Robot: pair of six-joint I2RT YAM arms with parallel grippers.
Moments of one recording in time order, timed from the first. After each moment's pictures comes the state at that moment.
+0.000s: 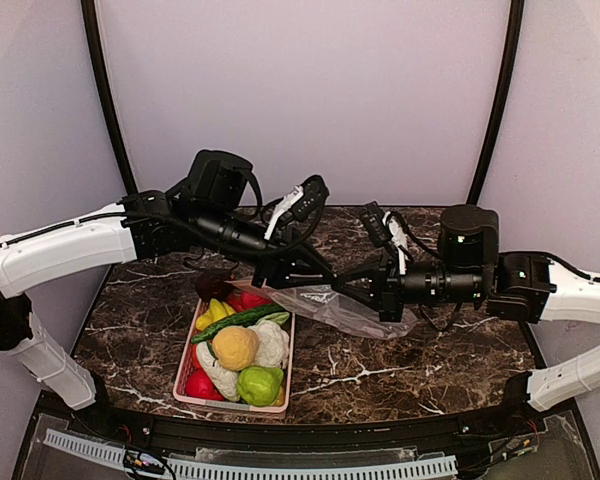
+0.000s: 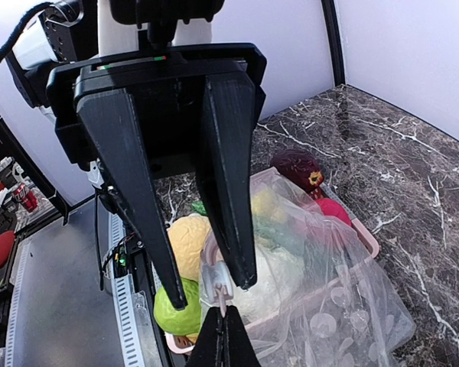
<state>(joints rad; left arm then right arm) -0.98 1.51 1.42 -0.40 0.67 -0.03 1.09 1.08 0.91 -0.11 -0.21 0.25</state>
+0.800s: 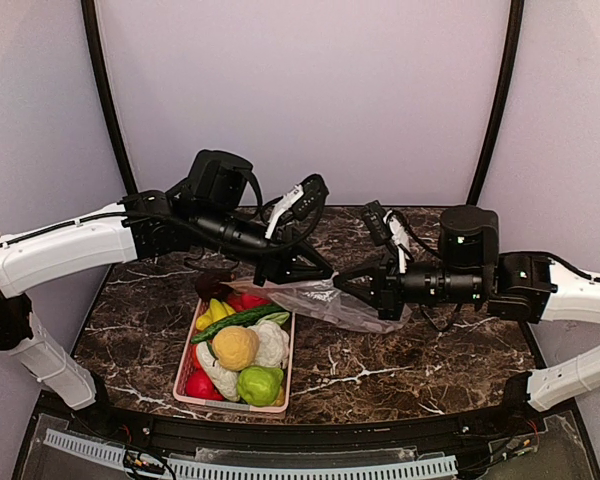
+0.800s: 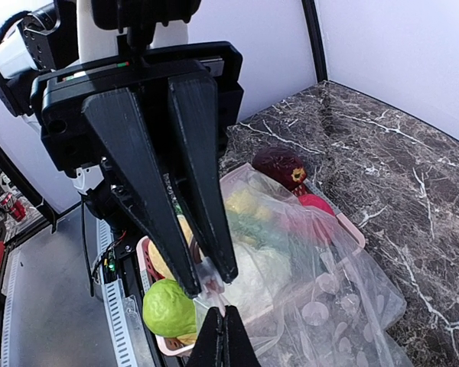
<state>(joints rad) -0.97 1.51 1.42 -0.40 0.63 -0.02 1.10 1.08 0.91 -0.13 -0.14 0.27</state>
